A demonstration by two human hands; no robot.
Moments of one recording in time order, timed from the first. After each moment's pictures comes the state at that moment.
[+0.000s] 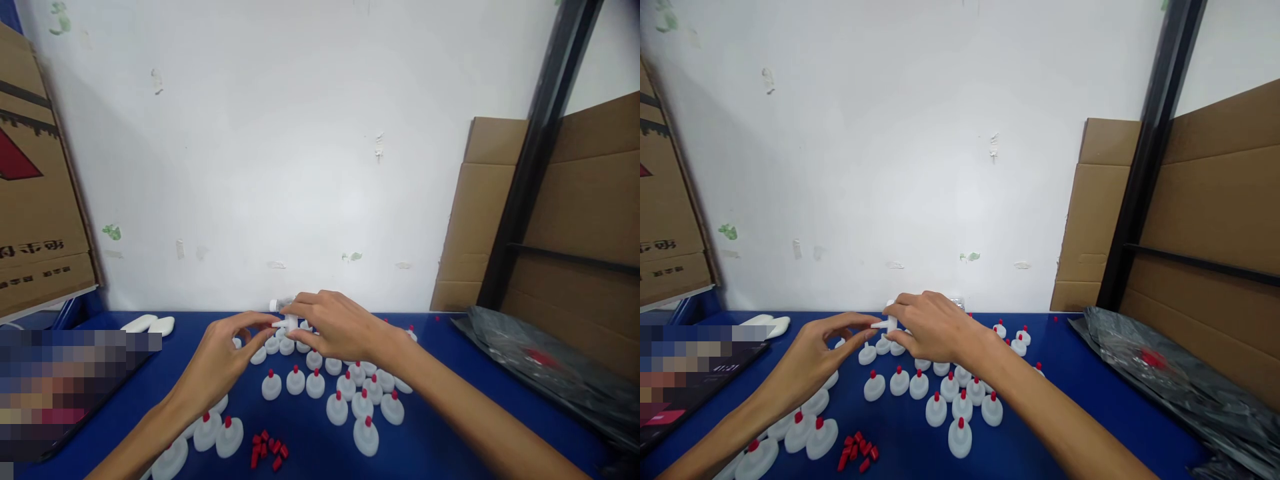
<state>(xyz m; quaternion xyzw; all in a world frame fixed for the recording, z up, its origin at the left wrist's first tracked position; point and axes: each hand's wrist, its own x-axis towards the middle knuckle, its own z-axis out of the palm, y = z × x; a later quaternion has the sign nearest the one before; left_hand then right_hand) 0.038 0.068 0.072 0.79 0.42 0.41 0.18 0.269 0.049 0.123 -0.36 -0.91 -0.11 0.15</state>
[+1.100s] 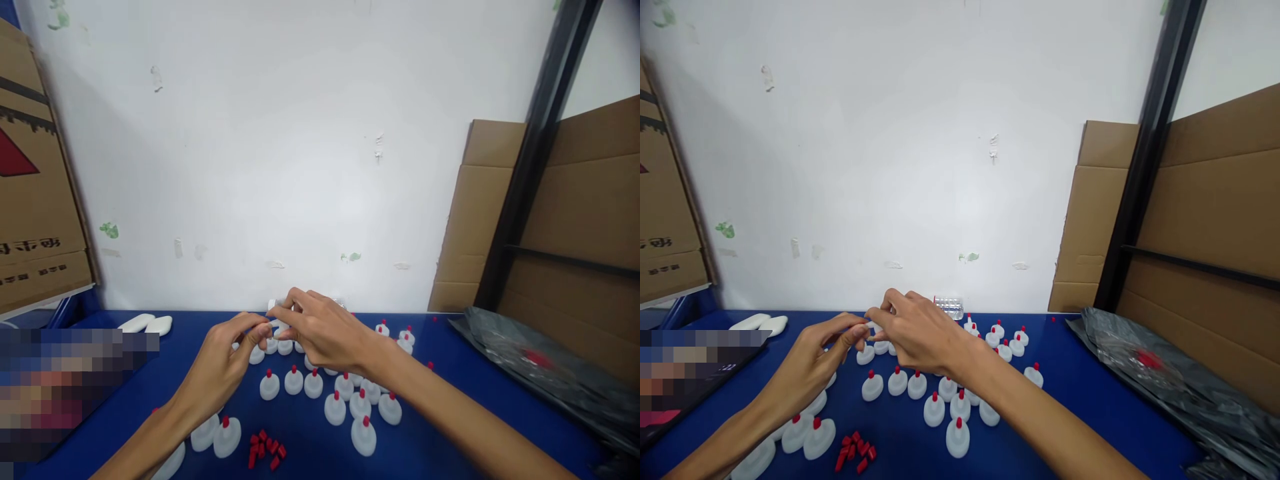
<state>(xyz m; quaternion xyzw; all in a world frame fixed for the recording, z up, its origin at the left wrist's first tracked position) 0.041 0.063 0.067 0.81 0.39 0.41 0.14 0.257 0.047 0.113 -0.31 -0.92 -0.16 0.20</state>
